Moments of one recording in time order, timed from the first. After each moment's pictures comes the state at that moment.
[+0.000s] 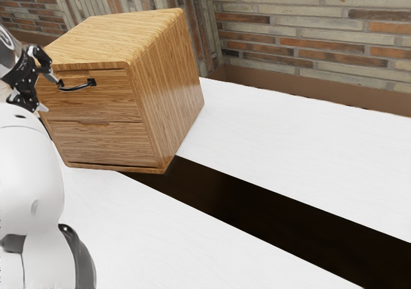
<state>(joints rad) 2.37 -0.86 -1.11 -1.66 -1.09 1.75 -0.80</state>
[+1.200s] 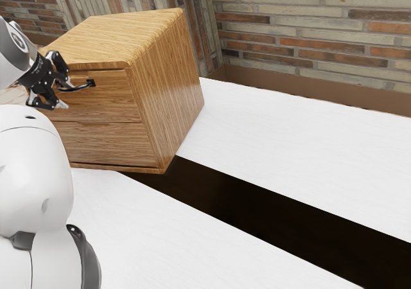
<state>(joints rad) 2.39 -0.87 -1.17 -1.65 -1.17 1.74 -0.73</state>
